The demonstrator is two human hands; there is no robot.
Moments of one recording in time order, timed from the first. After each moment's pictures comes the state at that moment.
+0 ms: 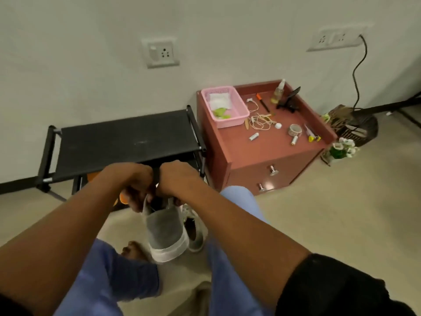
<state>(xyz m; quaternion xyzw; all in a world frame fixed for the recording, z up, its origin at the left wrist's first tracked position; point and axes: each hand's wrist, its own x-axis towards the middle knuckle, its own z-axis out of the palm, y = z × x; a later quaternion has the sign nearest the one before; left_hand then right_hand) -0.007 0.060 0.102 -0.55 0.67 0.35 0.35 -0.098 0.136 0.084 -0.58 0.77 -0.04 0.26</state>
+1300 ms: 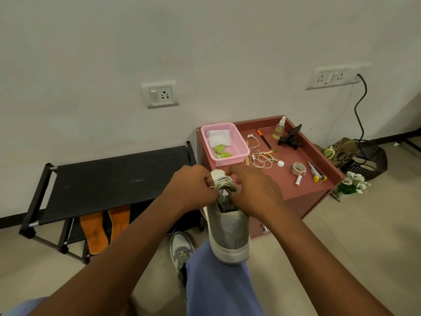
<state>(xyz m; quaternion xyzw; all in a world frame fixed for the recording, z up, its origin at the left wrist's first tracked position) -0.137 0.073 0.124 -0.37 0.89 0.27 -0.05 -0.275 0.188 0.121 -0.51 0.84 -0.15 0.09</state>
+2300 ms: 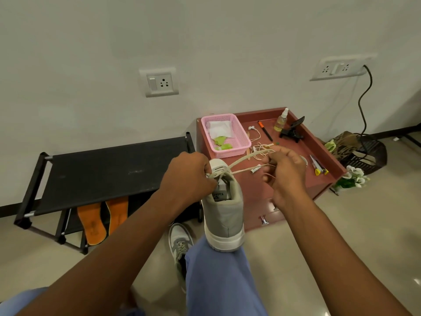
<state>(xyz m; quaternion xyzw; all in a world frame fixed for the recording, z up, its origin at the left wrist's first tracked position) -0.133 0.073 0.122 -0.39 0.89 0.23 -0.10 -0.309 0.191 0.116 -0.06 0.65 -0.71 0.27</state>
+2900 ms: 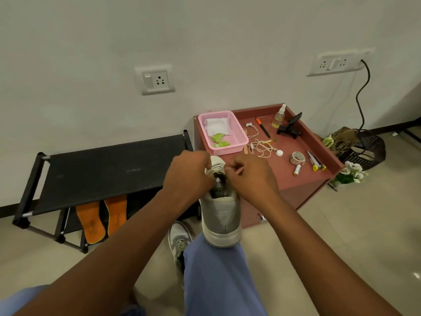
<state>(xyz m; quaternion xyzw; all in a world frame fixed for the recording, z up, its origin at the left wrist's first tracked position) -0.145 0.076 0.108 -0.39 0.90 0.18 -0.13 -0.278 0.180 0.104 -0.42 0.85 -0.30 0.11</state>
